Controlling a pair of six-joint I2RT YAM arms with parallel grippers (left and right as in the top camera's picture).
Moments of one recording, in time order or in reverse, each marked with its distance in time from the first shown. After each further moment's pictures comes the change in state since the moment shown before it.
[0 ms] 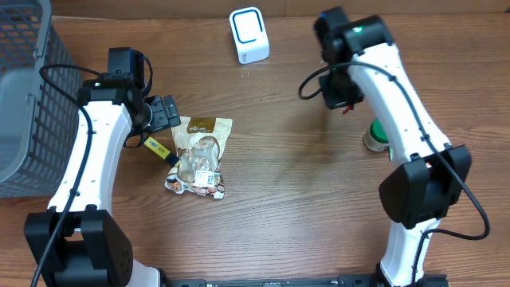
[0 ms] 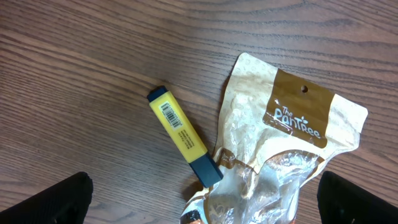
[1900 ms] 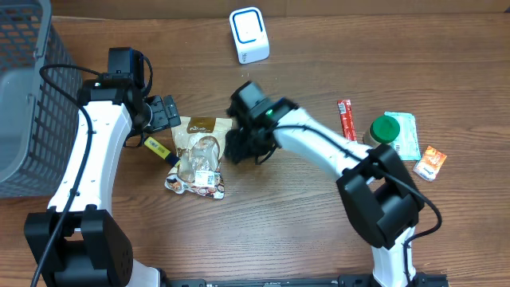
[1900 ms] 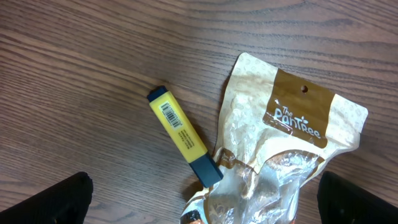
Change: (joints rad) left arm 0.000 0.000 0.000 0.000 0.000 0.000; right arm 0.402 0.002 -0.552 0.837 -0.566 0.287
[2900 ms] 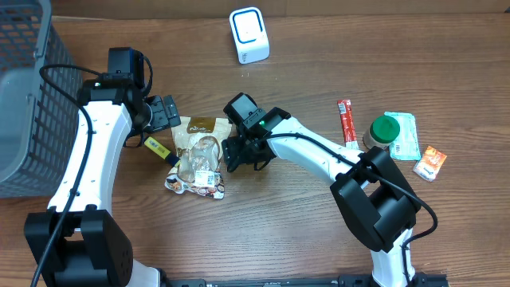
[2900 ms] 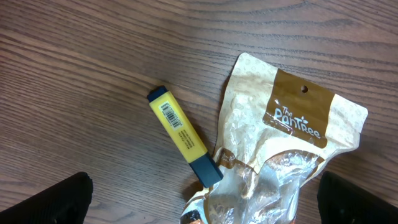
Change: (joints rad) left arm 0.000 0.000 0.000 0.000 0.000 0.000; right arm 0.033 0.000 -0.031 0.005 0.144 0.059
